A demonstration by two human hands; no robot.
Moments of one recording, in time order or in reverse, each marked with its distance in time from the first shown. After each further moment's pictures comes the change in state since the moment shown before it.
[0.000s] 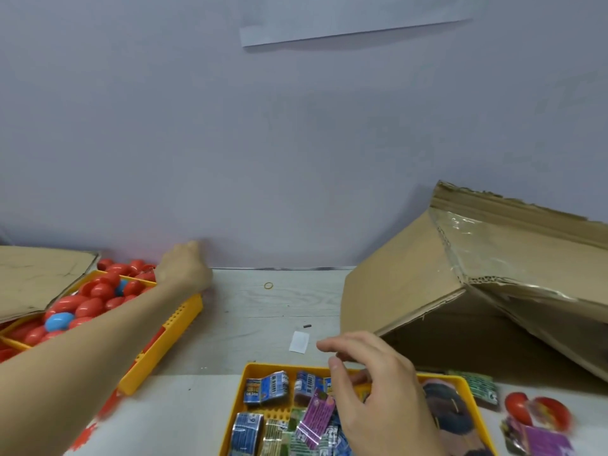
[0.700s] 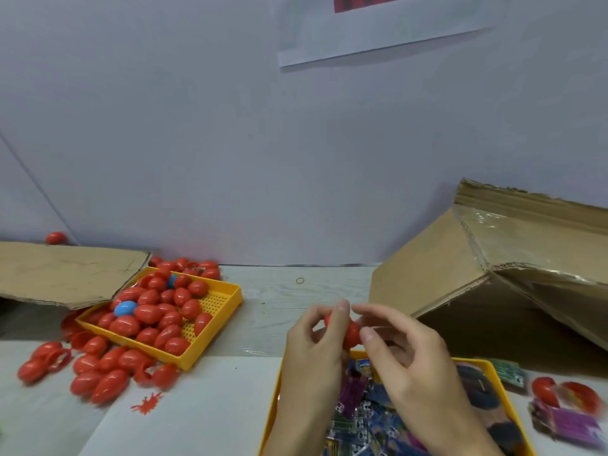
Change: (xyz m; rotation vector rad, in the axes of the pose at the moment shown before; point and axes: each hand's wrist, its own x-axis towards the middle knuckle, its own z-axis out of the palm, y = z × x) left_hand -0.230 0.069 -0.036 -1.495 -0.310 -0.012; right_hand -0.007 -0.011 -0.004 0.340 0.023 0.008
